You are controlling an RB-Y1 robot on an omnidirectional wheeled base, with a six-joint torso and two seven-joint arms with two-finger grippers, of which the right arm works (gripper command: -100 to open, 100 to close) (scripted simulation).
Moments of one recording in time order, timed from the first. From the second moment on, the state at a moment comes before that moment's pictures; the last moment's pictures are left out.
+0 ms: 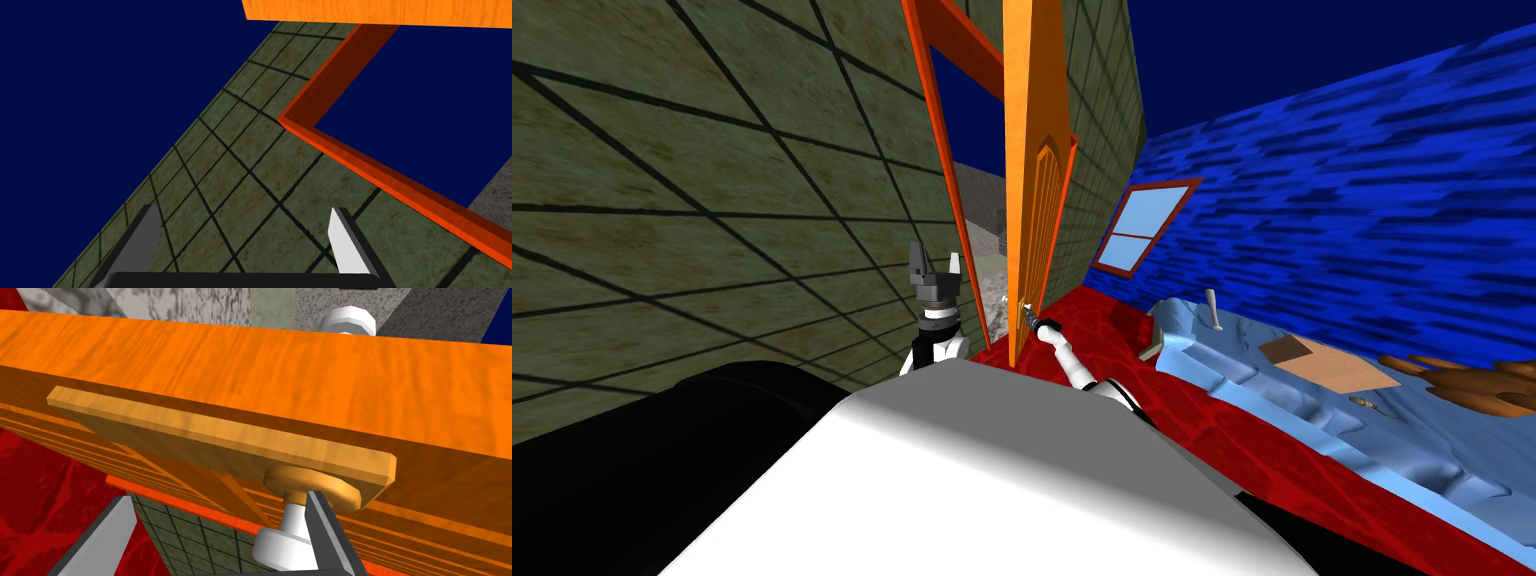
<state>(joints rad) -0.40 -0.05 0.49 -0.95 -0.95 0.27 0.74</state>
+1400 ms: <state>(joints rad) -0.41 -0.05 0.48 -0.96 -1.05 0.32 0.72</state>
